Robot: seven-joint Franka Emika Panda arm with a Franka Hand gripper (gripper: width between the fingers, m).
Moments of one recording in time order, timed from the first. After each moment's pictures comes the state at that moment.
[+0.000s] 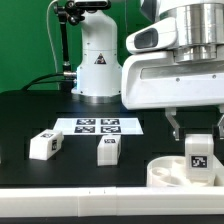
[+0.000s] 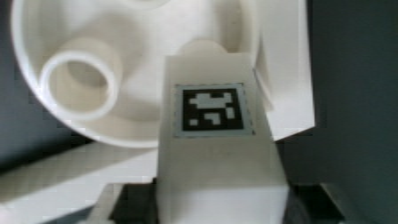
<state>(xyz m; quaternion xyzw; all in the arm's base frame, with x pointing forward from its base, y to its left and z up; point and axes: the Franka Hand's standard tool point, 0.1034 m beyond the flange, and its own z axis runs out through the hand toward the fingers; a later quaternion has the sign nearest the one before) 0.650 0.100 0.090 -0.96 0.24 -0.12 0.06</state>
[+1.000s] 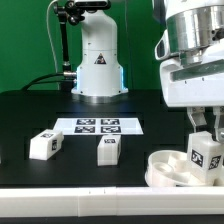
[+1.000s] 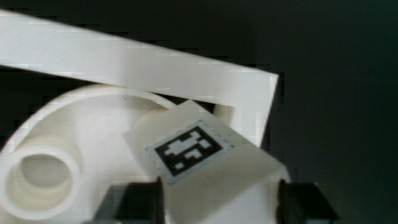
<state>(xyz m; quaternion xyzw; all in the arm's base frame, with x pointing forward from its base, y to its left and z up) 0.648 0.113 0.090 -0.75 0.64 -0.07 0.13</state>
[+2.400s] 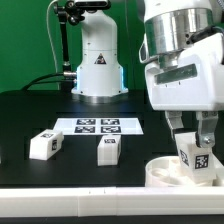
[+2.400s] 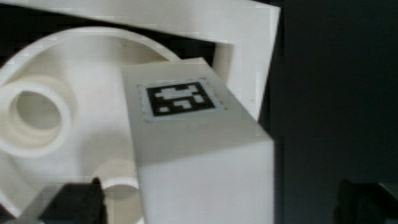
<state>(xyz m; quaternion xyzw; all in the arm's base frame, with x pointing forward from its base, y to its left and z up) 0.653 0.085 0.086 -0.75 0.64 -0.07 0.13</state>
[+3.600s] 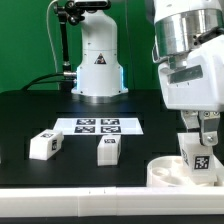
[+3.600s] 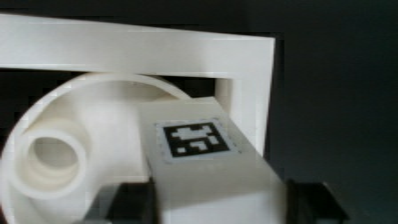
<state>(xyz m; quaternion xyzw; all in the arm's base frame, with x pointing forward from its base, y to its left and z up) 0.649 0.100 0.085 -0.71 0.69 -0.06 0.13</state>
